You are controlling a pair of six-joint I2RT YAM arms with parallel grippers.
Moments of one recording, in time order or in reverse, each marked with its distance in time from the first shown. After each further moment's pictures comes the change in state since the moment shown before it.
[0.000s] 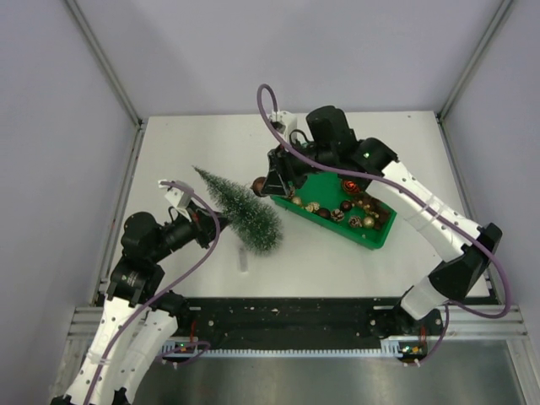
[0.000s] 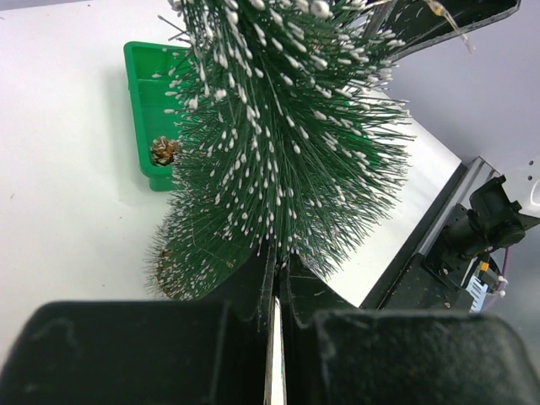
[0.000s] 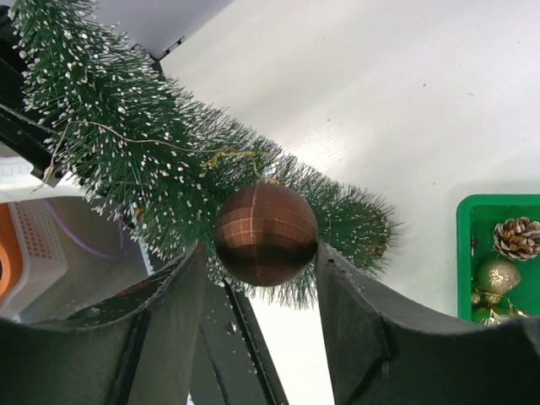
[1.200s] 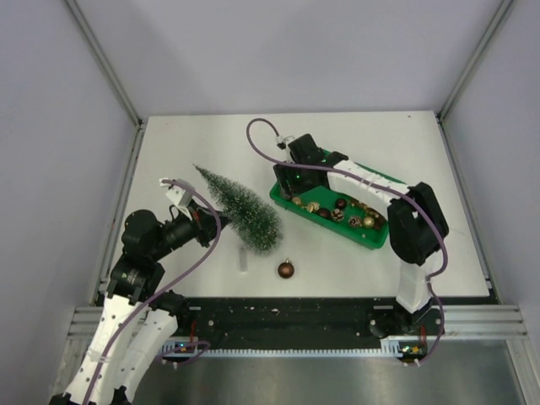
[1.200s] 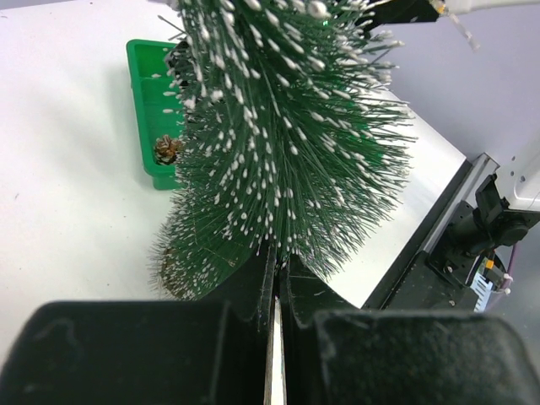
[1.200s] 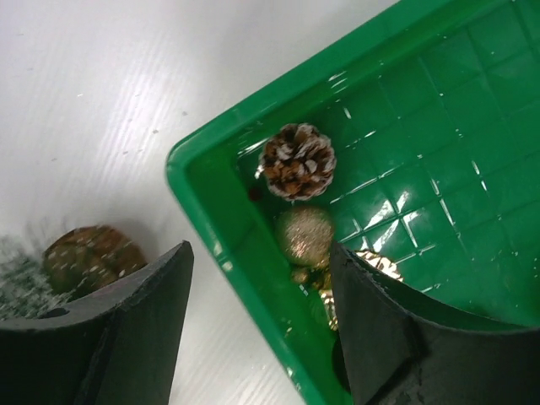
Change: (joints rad) left arm 0.000 0.016 0.009 -0.006 0.002 0.017; right arm -0.116 0.295 -0.236 0.208 0.445 0.050
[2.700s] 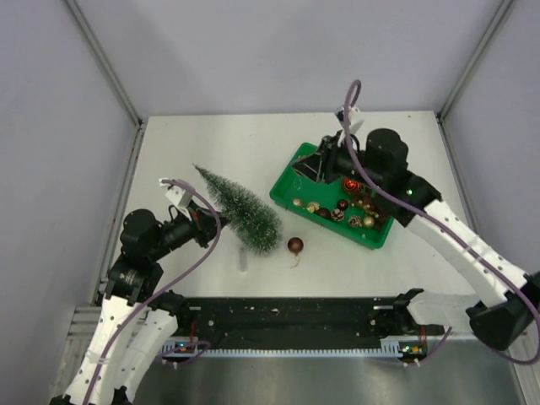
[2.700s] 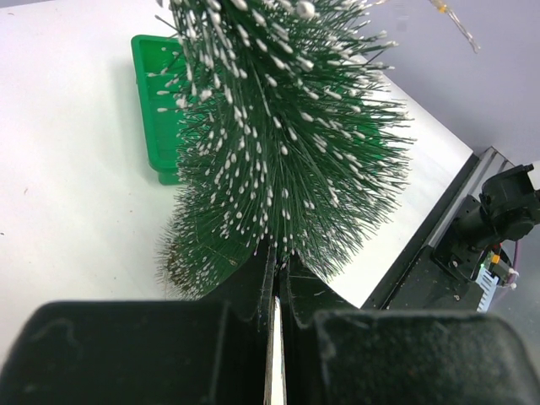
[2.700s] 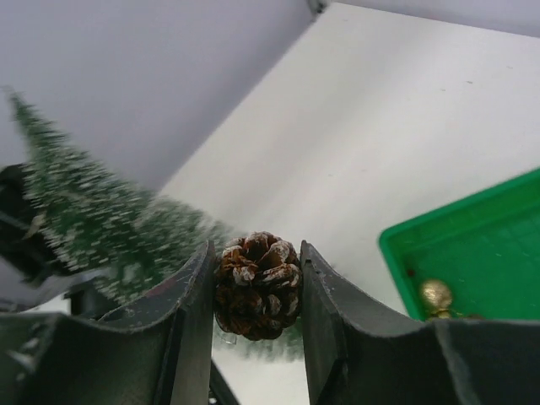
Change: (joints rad) left arm 0.006 0.004 0.027 -0.051 0.000 0.029; right arm -0.035 -0.626 -0.245 0.289 -0.187 0.202
